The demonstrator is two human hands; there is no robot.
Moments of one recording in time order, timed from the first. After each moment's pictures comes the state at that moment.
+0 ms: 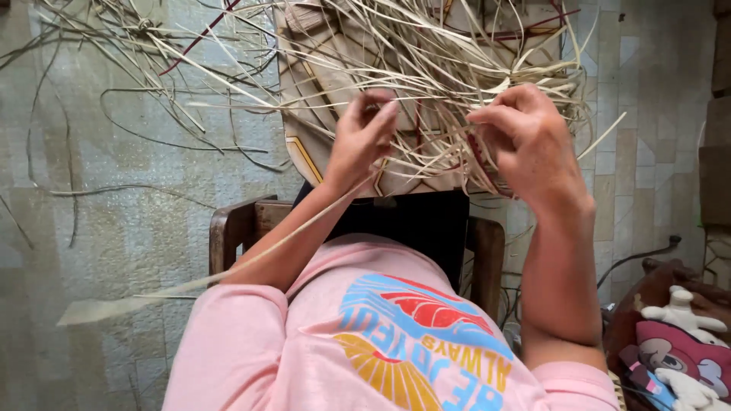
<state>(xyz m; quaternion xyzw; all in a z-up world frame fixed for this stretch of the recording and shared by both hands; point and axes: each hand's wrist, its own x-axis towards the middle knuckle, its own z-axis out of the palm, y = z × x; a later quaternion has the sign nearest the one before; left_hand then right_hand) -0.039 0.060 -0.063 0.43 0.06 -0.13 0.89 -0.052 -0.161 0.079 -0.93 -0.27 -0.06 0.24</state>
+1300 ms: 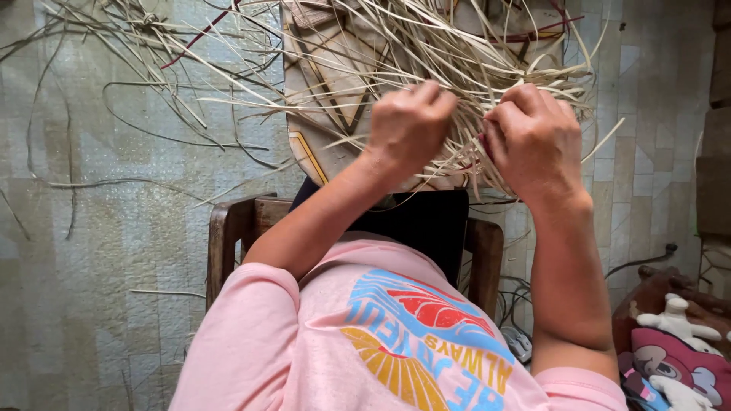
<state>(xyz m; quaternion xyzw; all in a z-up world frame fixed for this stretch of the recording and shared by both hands) -0.010 0.017 -0.038 0.87 -0.21 0.37 0.23 -0.039 -0.190 0.036 -0.94 -0.28 -0.19 0.02</state>
